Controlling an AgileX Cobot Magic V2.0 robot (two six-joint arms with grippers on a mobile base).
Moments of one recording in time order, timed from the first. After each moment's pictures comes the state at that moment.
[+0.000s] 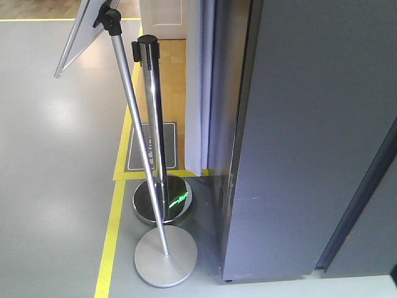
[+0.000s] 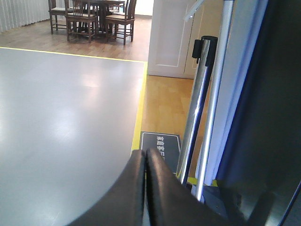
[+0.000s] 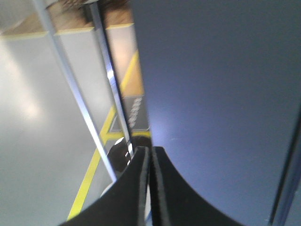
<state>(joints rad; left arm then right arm) 0.09 -0.01 0.02 0.05 0.22 -0.21 0.00 0.01 -0.12 0.31 0.48 -0.12</state>
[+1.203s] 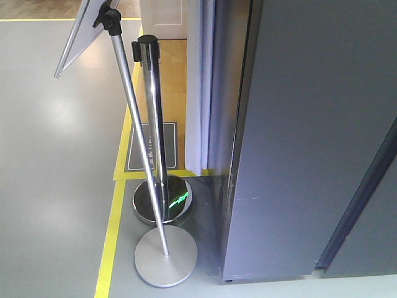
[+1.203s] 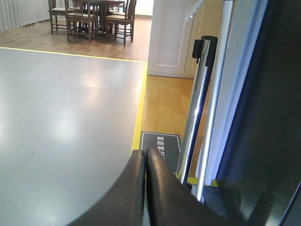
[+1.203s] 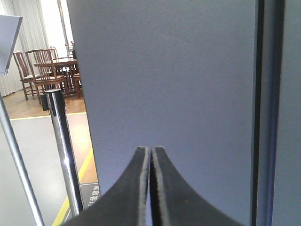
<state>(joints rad) 0.09 -0.01 0.02 0.05 0.22 -0.21 0.00 -0.01 0.03 -0.06 0.00 0.16</state>
